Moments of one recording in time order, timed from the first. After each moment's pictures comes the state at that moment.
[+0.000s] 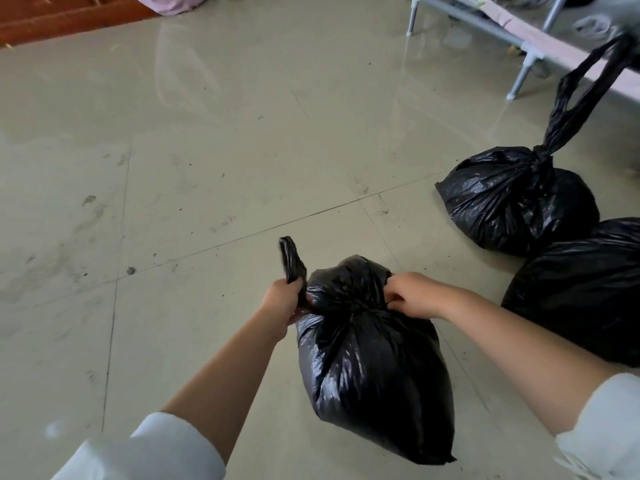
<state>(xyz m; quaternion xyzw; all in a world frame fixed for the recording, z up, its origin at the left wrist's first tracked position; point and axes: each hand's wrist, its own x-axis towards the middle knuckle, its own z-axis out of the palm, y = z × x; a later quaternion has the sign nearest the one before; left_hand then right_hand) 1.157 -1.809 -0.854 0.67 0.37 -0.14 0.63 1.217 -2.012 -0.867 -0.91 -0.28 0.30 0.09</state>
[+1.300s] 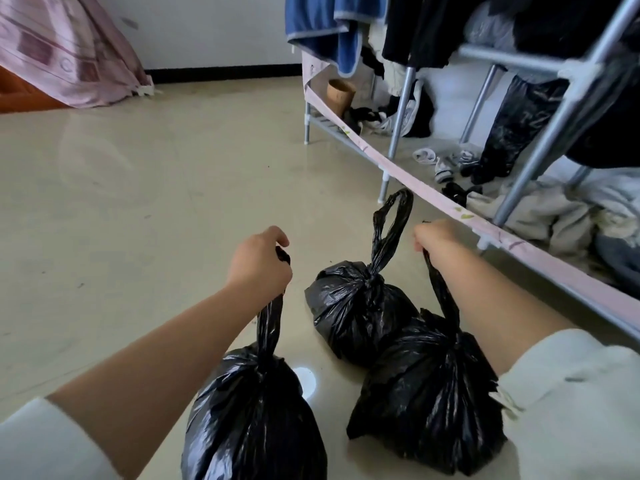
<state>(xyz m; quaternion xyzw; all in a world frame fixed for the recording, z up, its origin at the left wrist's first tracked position) 1.333 -2.021 -0.695 0.93 0.07 0.05 0.36 1.430 -2.268 -0.715 -0.85 0.28 0.00 0.45</state>
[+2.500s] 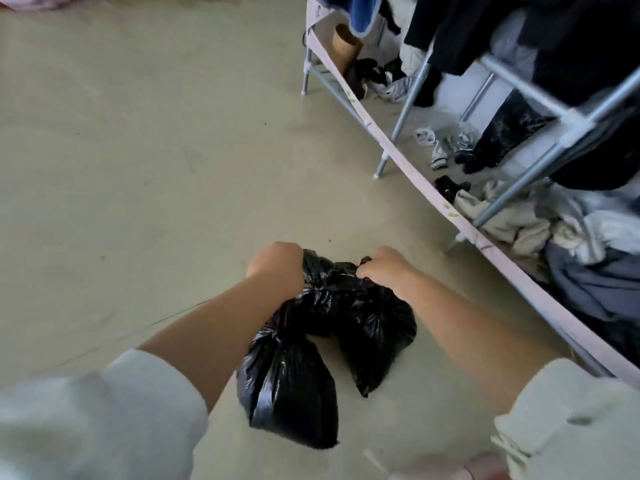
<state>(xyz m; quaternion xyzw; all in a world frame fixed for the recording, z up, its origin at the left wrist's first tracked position) 1.357 -1.977 -0.577 0.96 -0.02 -0.22 0.13 1.376 -2.144 -0.593 -0.89 0.16 0.27 0.32</state>
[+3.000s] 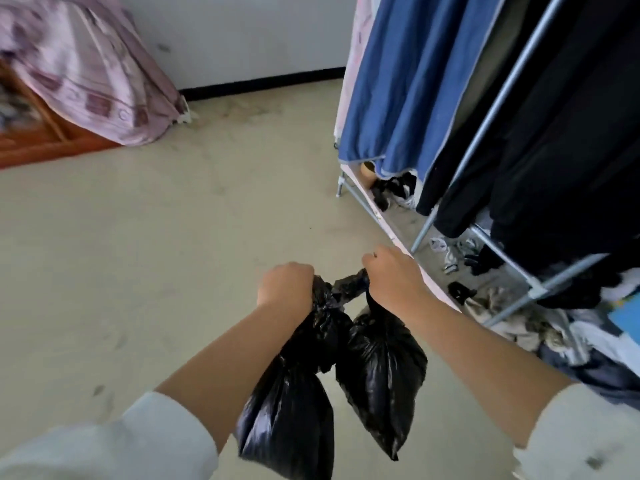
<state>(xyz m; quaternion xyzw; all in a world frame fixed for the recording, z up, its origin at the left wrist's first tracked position) 1.449 -1.840 -0.177 0.99 -0.04 -0.12 0.05 1.468 -1.996 -0.178 -0.99 -0.15 0.02 -0.02</state>
